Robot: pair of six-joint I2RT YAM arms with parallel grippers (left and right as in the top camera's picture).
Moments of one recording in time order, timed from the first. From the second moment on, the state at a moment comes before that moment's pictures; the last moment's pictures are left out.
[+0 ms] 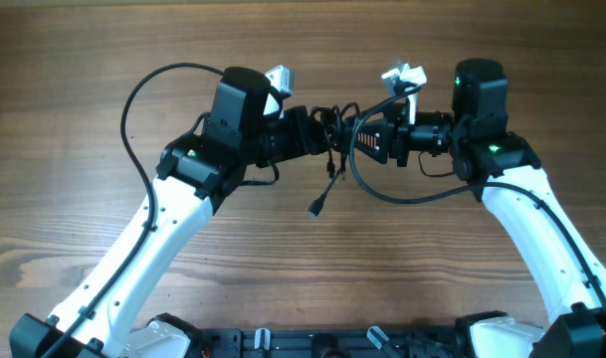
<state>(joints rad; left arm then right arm) -0.47 1.40 1.19 -0.50 0.43 -0.76 0.18 1.42 1.02 -0.20 -1.15 0.05</state>
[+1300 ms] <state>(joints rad) -0.48 1.40 1.18 -0.52 0.37 -0.77 0.08 1.28 1.02 -0.48 -1.02 0.17</state>
